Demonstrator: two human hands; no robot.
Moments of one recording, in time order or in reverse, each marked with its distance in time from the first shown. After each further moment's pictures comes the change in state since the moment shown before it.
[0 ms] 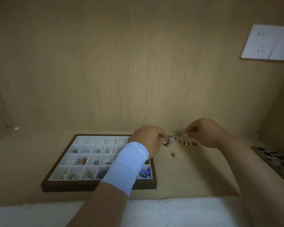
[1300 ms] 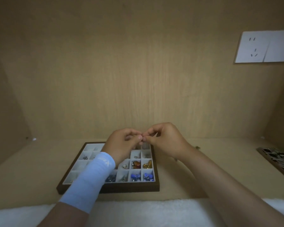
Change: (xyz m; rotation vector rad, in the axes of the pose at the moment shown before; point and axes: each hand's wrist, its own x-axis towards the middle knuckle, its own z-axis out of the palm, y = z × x) left_hand -0.054 -0.024 -0.057 -0.503 0.144 -0.205; right_hand -0.026 -0.103 0.042 0.693 0.040 -0.390
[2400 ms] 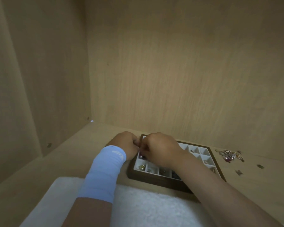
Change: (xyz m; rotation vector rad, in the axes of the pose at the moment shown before) left_hand -0.040 -0.089 -0.140 0.418 0.071 -0.327; right_hand 0.039 -0.095 0.179 -0.800 -0.352 -0.256
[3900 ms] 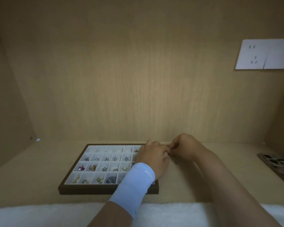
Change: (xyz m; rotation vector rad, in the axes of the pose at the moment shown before) left_hand -0.011 0.182 0.168 0.243 0.022 0.569; right_hand -0.134 0.223 -0.031 0.395 0.011 0.613
